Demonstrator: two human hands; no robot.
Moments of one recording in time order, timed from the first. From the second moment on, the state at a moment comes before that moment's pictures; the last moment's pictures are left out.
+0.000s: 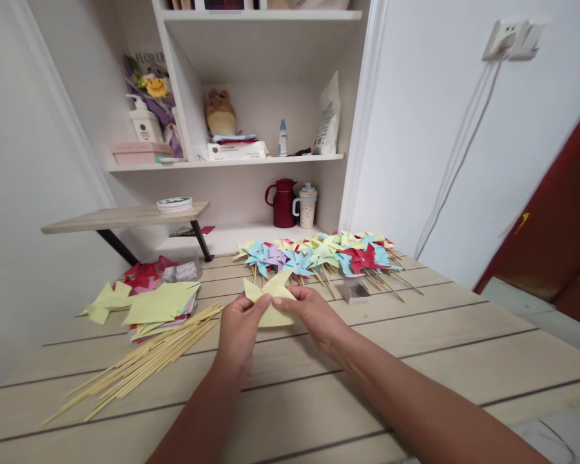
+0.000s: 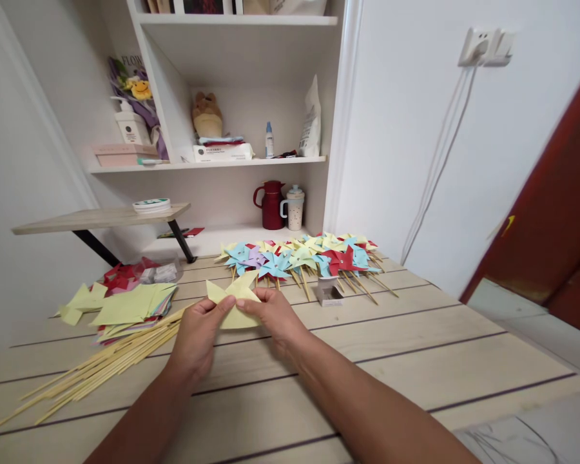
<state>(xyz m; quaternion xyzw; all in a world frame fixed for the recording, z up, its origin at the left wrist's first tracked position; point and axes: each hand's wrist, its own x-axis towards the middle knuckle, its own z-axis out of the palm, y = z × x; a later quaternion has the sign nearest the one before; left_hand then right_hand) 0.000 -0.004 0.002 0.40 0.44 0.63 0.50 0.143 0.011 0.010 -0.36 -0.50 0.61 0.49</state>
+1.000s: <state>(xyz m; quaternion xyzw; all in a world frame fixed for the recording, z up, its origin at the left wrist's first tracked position) -0.024 0.000 0.009 0.32 0.40 0.53 0.67 0.170 0.013 0.022 -0.26 -0.80 0.36 0.40</state>
